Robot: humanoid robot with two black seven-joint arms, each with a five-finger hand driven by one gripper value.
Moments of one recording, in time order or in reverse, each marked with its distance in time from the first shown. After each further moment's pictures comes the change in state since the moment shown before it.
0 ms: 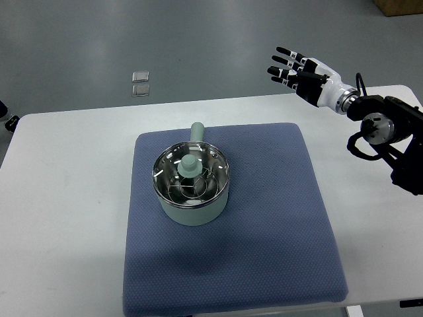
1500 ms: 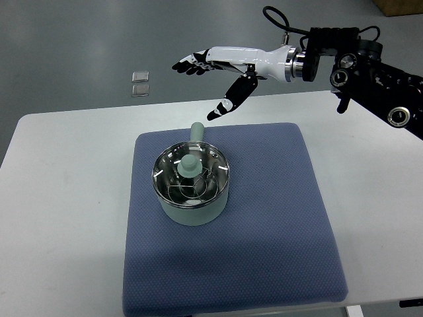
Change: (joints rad) left arm 0.000 0.000 -0.001 -0.005 0.001 -0.008 0.000; right arm 0.283 0.024 -0.122 0.314 -1.139 0.232 0.163
